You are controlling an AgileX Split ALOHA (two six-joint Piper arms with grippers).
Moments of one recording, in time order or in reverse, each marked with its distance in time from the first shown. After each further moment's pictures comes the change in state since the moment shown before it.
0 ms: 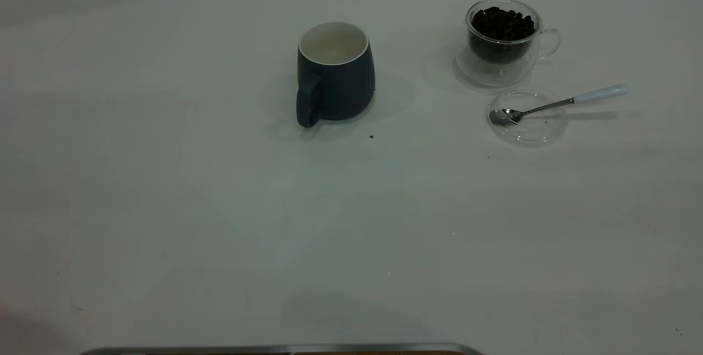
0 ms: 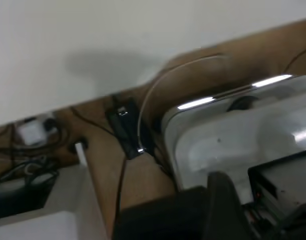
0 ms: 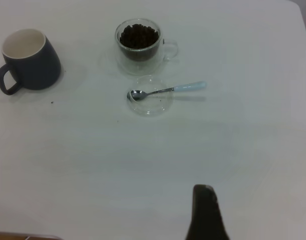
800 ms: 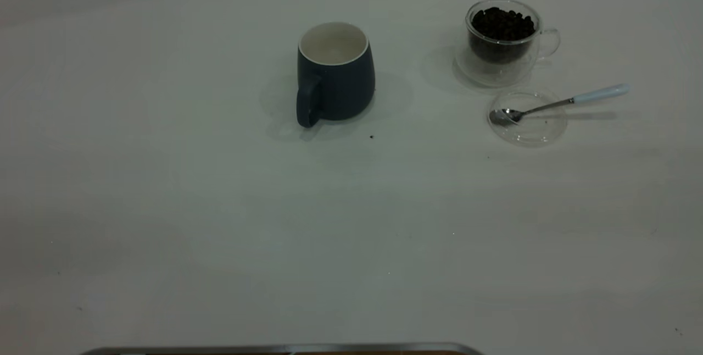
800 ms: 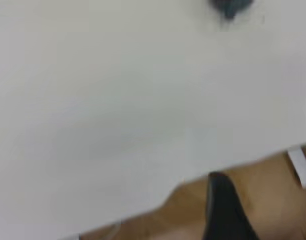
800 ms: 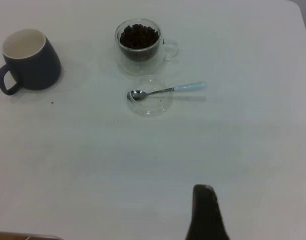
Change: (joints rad) left arm 0.001 -0.742 0.118 -0.006 -0.028 0.000; right arm 0.000 0.000 0.000 0.000 0.000 0.000
